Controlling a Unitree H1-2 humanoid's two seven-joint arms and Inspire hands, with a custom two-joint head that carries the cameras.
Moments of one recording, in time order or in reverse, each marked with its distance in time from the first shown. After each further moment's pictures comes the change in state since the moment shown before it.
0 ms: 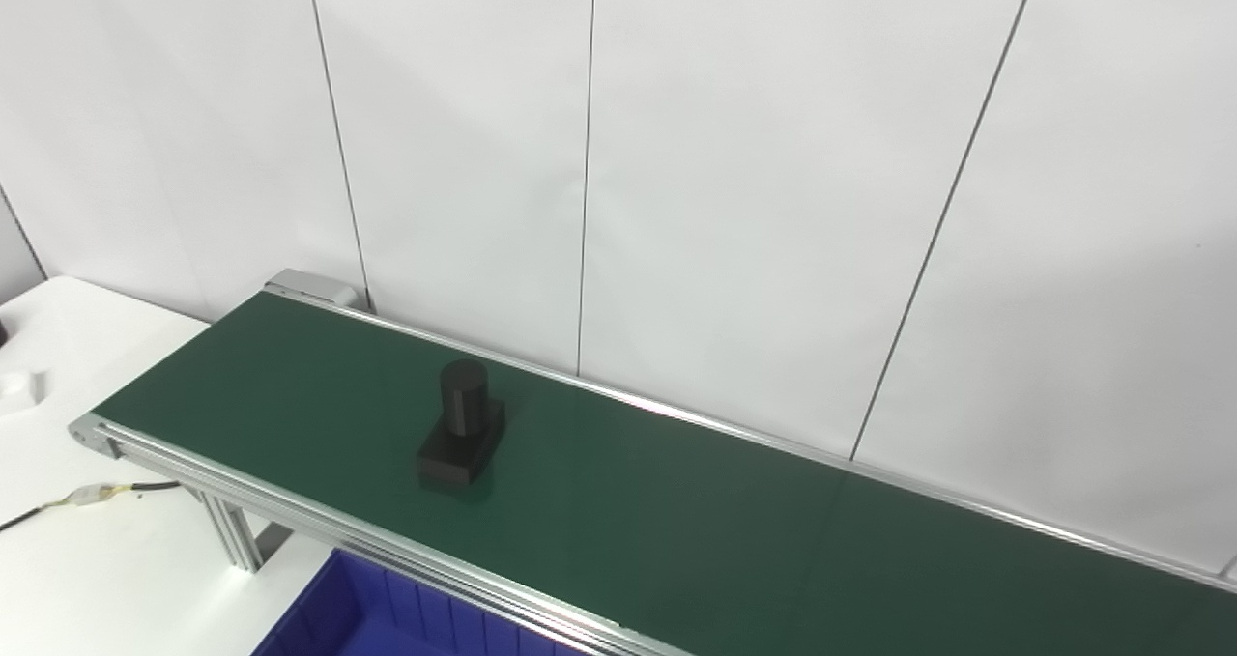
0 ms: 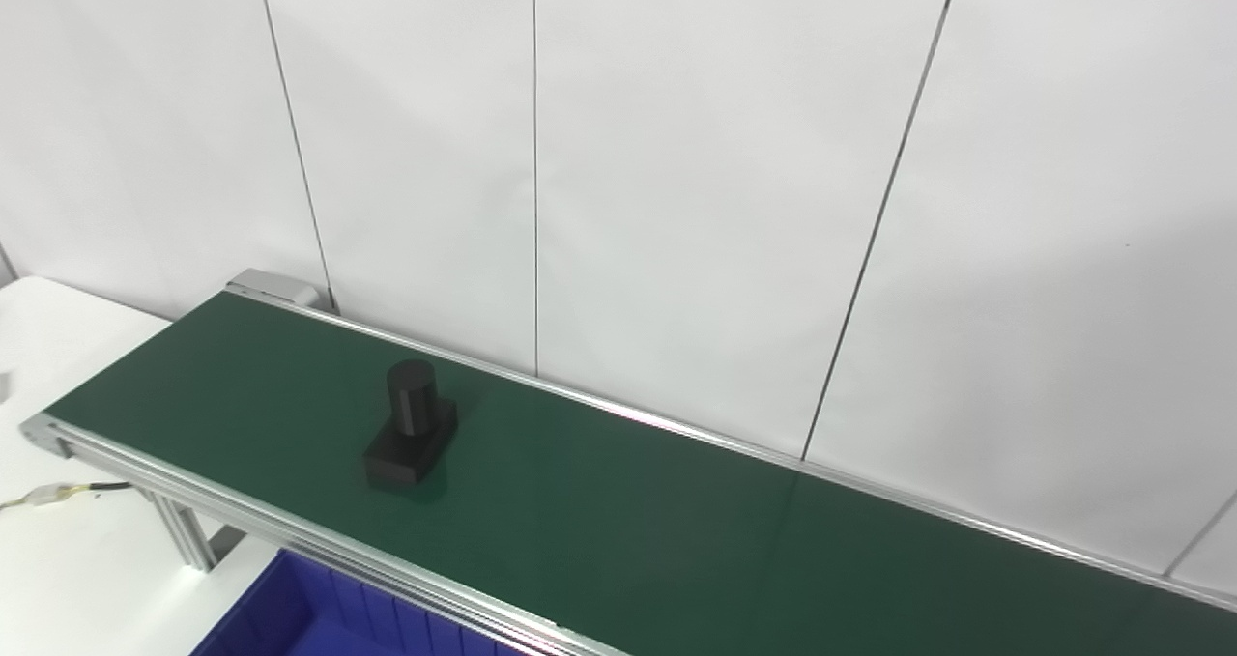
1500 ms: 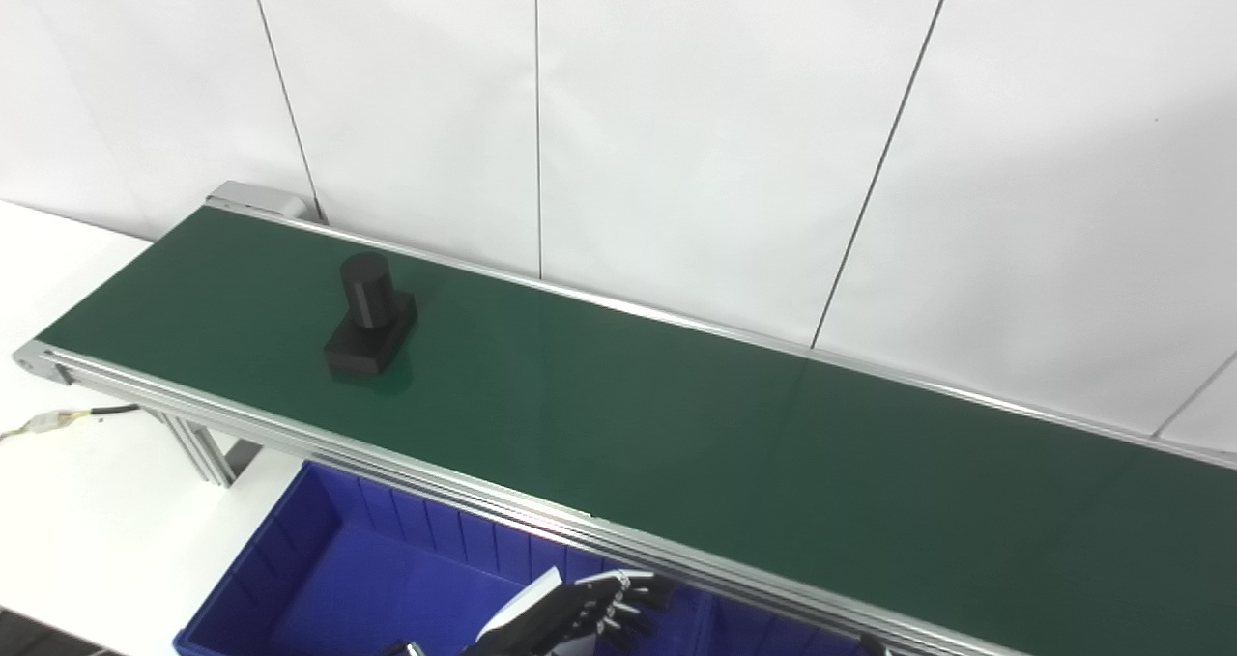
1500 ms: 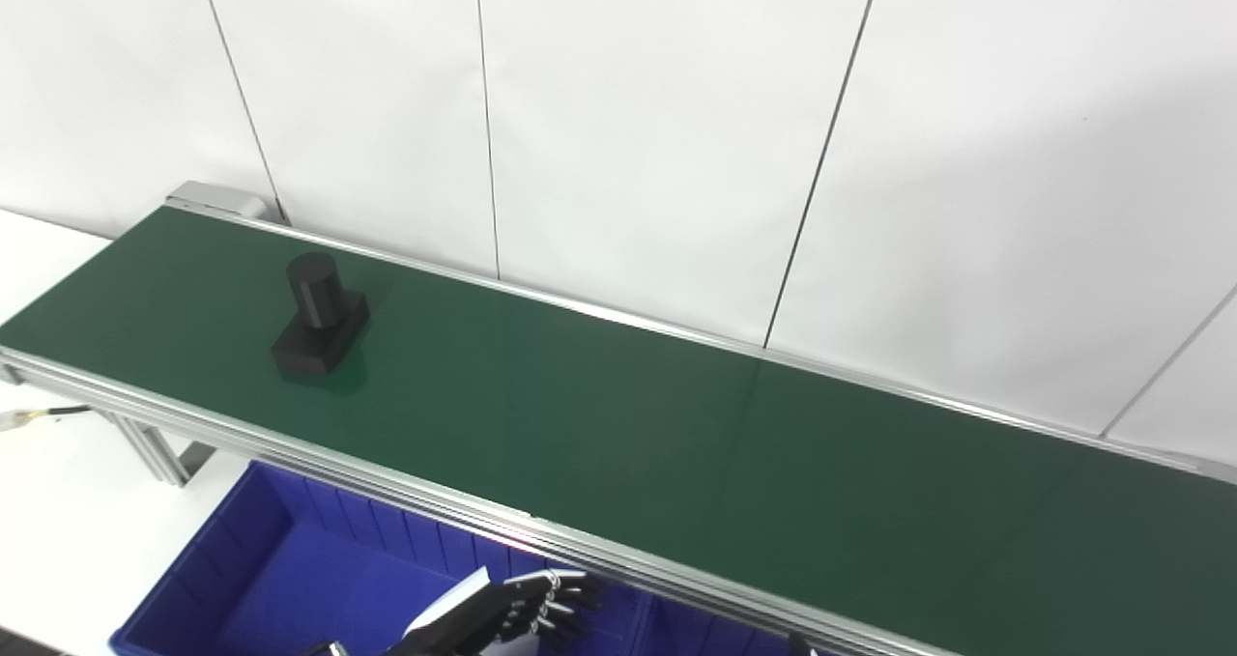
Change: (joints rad) left arm 0.016 0.066 -0.031 -0.138 -0.035 0.181 -0.079; right arm 0.020 -0.016 0.049 -0.167 -0.140 0.333 -0.015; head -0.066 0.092
